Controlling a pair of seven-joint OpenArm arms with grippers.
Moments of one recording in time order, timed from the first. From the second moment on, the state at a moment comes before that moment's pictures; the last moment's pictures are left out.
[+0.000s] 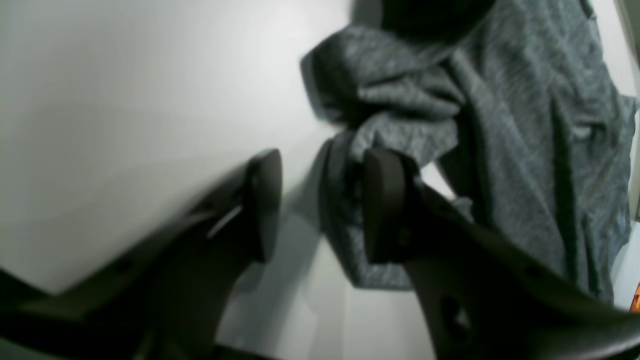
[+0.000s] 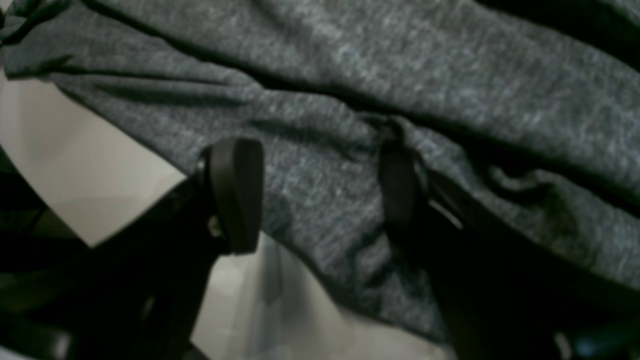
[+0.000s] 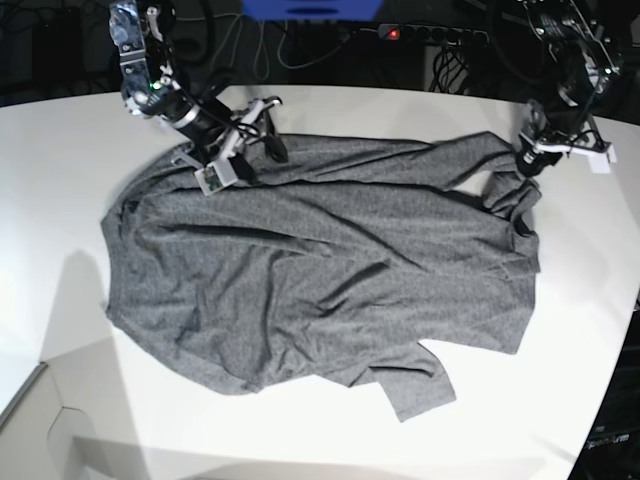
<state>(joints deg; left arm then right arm) 15.9 -4.1 -41.9 88.3 -45.0 -15.9 48.4 -19.8 8.7 -5.1 92.4 15.6 26.2 -26.0</state>
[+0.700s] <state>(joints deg) 14.9 -4.3 -37.3 88.4 -45.6 -15.9 48.9 -19.8 8.7 -5.0 92.4 15.6 26.2 -26.0</state>
